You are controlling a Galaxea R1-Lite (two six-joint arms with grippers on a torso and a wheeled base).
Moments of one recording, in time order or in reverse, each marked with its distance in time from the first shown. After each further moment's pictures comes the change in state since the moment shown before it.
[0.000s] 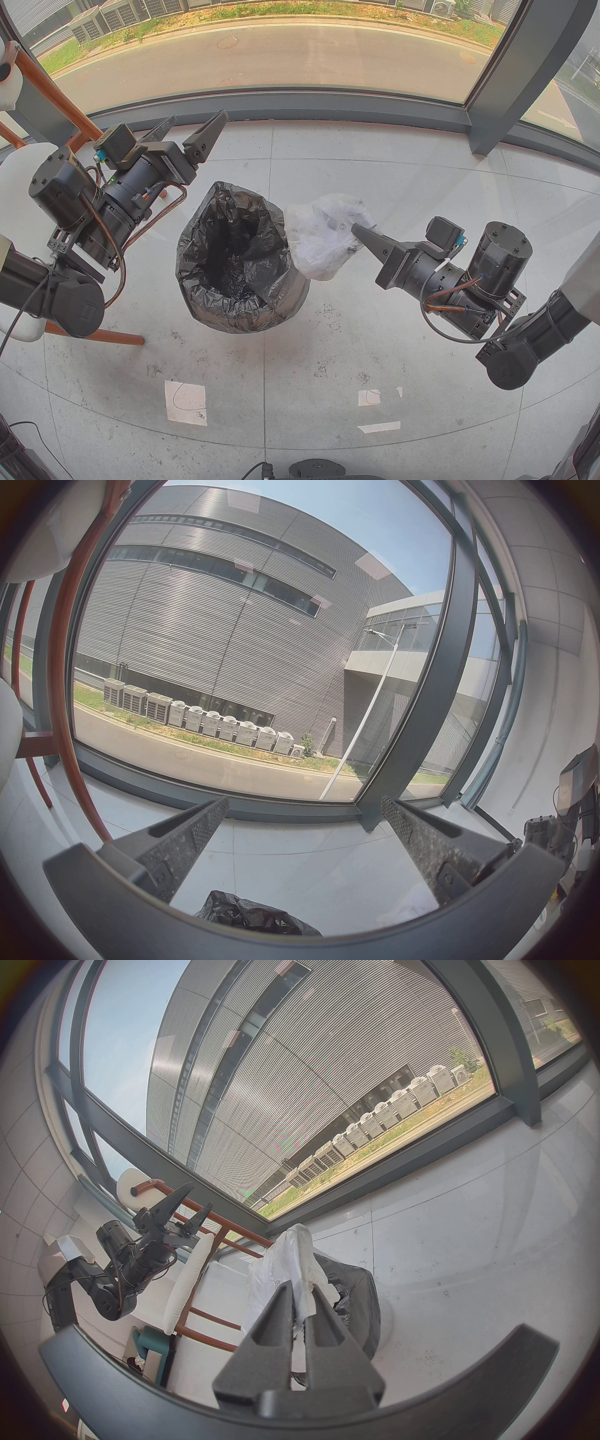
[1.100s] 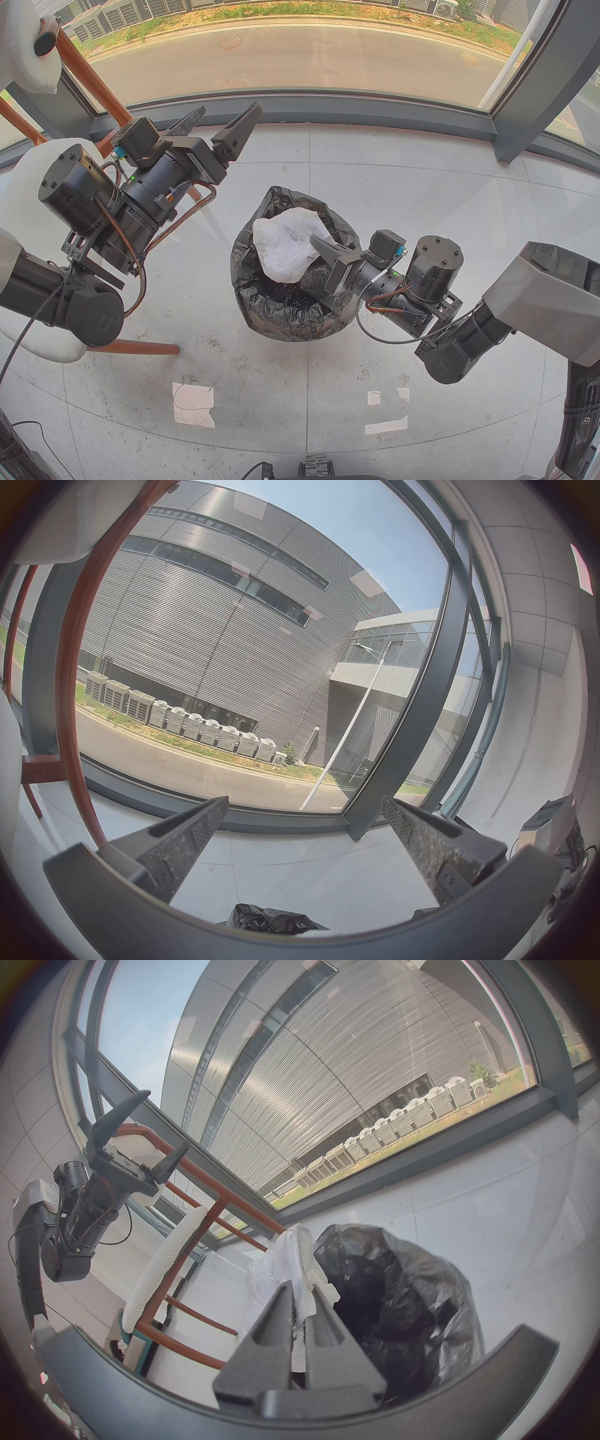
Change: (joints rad) left arm -0.107 0.026 -0.022 -0.055 -0.008 -0.005; right arm 0.013 0.296 -0.277 -0.044 0.002 -0.104
